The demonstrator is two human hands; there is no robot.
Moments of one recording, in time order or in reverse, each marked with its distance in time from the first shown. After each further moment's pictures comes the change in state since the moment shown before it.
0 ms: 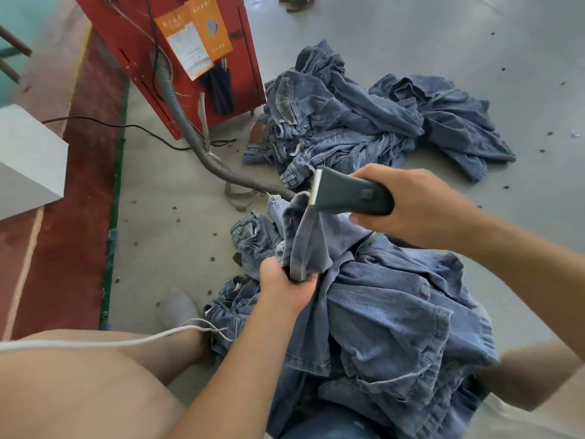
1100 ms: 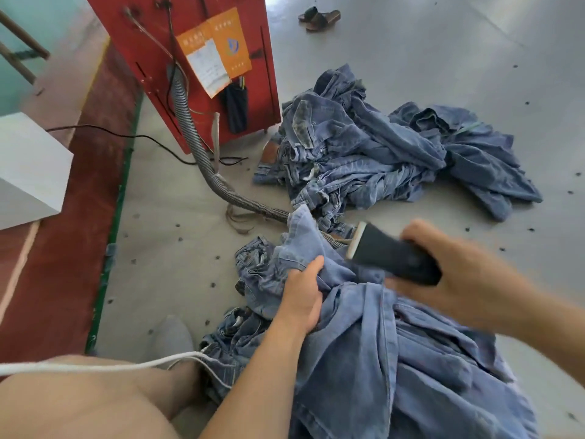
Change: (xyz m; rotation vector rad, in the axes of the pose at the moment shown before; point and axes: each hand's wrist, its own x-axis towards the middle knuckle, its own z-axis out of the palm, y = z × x) left_hand 0.097 0.005 0.008 0.550 -0.028 0.195; right_hand 0.007 0.021 0.005 -0.016 -0.111 0.093
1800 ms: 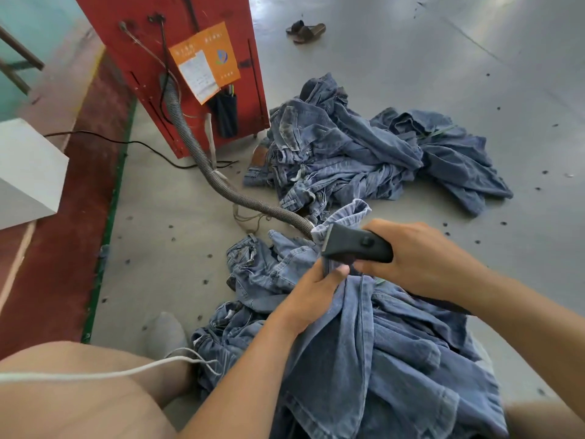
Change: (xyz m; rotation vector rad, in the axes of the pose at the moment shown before) left_hand -0.071 0.003 0.018 0.747 -0.406 0.182; right_hand -0.001 0.004 0.007 -0.188 -0.007 0.028
